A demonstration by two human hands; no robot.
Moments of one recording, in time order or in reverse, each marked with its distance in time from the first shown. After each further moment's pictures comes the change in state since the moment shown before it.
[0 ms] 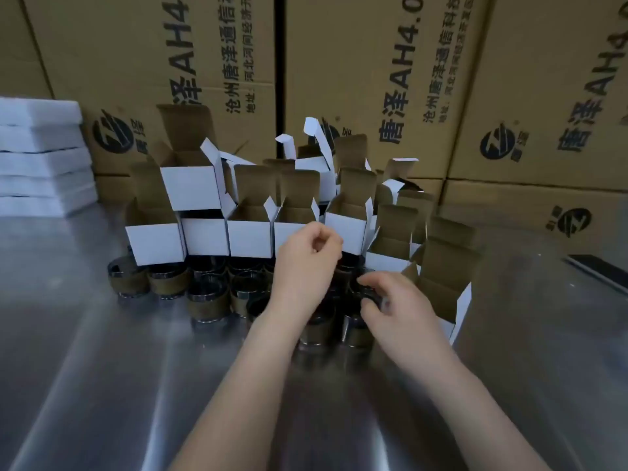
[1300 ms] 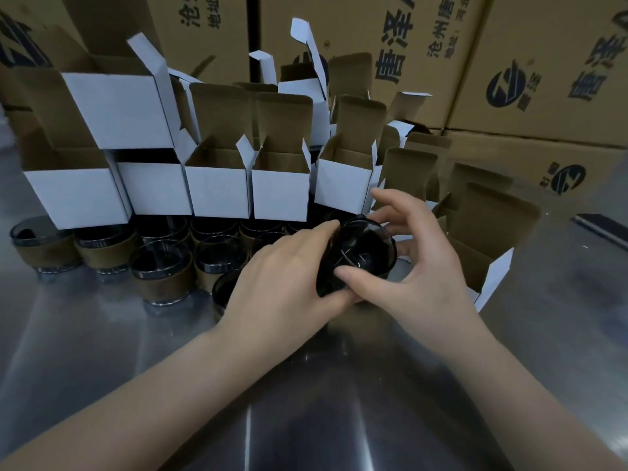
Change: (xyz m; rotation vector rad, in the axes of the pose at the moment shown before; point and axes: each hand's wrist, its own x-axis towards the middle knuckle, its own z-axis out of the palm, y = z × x) left_hand -0.022 -0.052 -0.017 0.578 -0.238 0.376; right_hand 0.019 0.004 0.011 0.206 0.133 -0.206
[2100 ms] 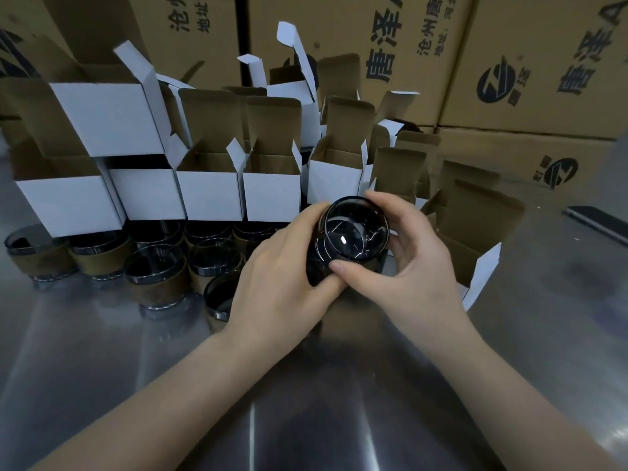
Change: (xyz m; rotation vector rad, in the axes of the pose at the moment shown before) left_hand 0.002 0.000 0.016 -0.242 0.171 -0.024; right_hand -0.002 0.004 0.006 0.208 0.085 0.017
